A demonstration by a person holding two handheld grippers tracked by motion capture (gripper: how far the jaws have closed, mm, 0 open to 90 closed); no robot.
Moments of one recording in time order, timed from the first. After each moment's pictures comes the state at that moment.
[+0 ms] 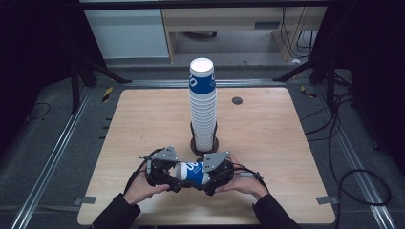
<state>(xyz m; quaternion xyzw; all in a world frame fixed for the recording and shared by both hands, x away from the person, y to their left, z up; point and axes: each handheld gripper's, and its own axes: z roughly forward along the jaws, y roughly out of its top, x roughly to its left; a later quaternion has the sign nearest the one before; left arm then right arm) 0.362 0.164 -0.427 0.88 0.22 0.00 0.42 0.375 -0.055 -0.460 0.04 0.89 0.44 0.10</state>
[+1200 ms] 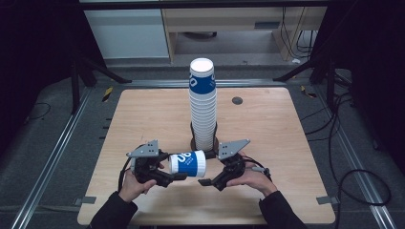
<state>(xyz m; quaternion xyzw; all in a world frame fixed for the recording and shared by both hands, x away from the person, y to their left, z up) 0.362 0.193 -0.412 0.82 0.18 -0.01 0.55 0.385 -0.087 -0.441 0.09 0.83 0.55 -0.01</state>
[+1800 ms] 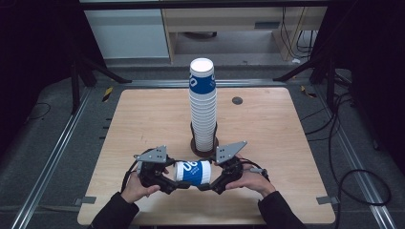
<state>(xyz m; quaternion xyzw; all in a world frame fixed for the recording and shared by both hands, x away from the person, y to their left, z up) 0.359 0.182 -0.418 0.84 0.15 -0.03 0.52 0.380 -0.081 -0.445 0.06 0.84 0.54 -0.05</state>
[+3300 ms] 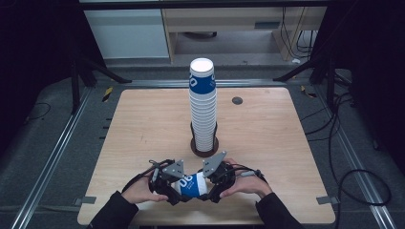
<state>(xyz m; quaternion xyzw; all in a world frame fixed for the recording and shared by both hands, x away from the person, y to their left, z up) 0.356 0.157 -0.449 0.94 0.10 -0.01 0.34 0.370 -0.057 -0.461 0.01 0.92 0.39 0.00</state>
